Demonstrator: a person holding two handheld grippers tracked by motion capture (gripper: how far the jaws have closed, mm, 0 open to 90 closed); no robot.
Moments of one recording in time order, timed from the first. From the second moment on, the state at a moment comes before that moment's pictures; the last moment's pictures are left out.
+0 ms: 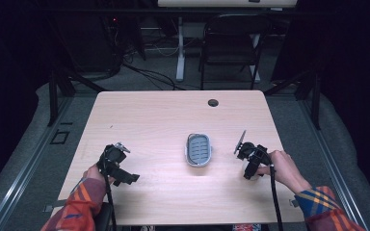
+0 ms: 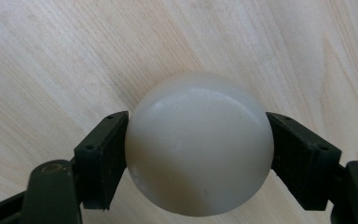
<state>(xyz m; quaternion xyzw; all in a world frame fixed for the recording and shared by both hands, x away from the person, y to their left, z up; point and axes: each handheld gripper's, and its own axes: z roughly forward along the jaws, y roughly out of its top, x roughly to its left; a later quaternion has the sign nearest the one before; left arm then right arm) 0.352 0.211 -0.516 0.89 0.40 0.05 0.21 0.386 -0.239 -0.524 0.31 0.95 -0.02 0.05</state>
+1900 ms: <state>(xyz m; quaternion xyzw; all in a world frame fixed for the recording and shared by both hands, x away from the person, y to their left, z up) 0.352 0.211 -0.517 0.89 0.40 0.05 0.21 0.407 -0.195 -0.509 0.27 0.96 -0.02 0.06</state>
